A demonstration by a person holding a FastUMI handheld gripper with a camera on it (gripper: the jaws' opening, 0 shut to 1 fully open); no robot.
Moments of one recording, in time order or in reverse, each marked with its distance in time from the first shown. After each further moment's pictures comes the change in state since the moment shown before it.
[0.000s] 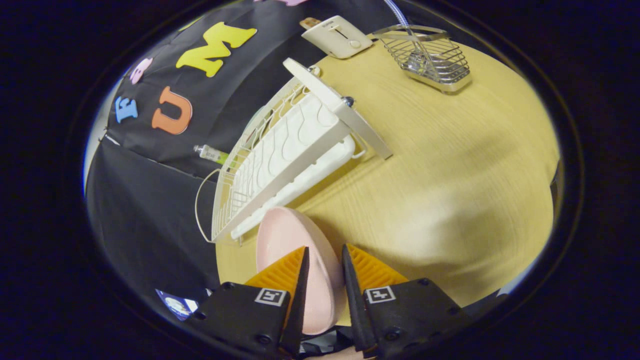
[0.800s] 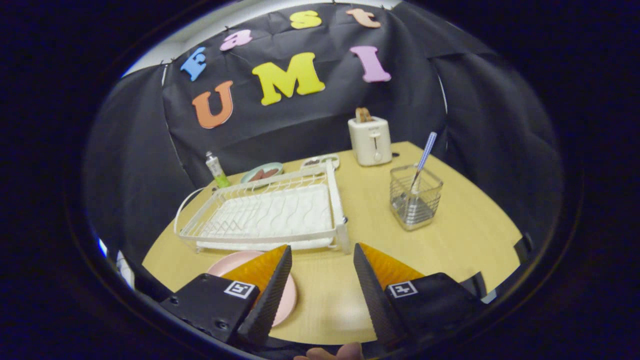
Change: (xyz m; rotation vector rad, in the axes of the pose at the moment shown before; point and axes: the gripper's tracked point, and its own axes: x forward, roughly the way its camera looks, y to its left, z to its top) arm -0.110 -0.004 0.069 -0.540 -0.649 -0.278
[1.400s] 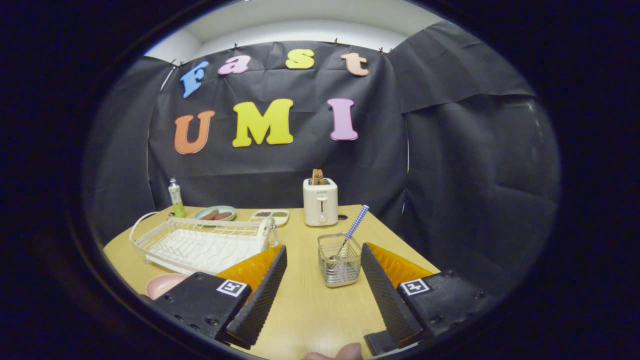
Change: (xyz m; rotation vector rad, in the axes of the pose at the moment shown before) arm -0.002 -0.099 0.061 -0.059 -0.231 -0.183
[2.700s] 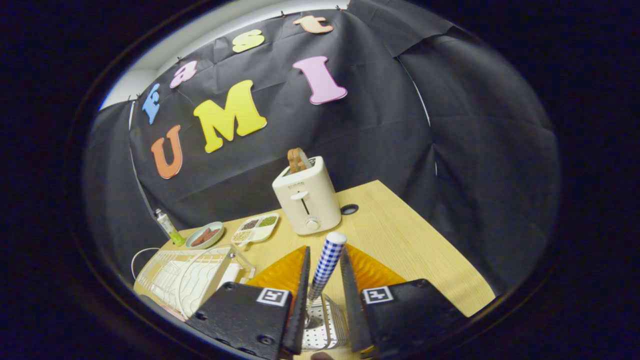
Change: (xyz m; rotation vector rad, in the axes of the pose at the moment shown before) arm 0.204 -0.052 0.007 0.243 0.169 0.190
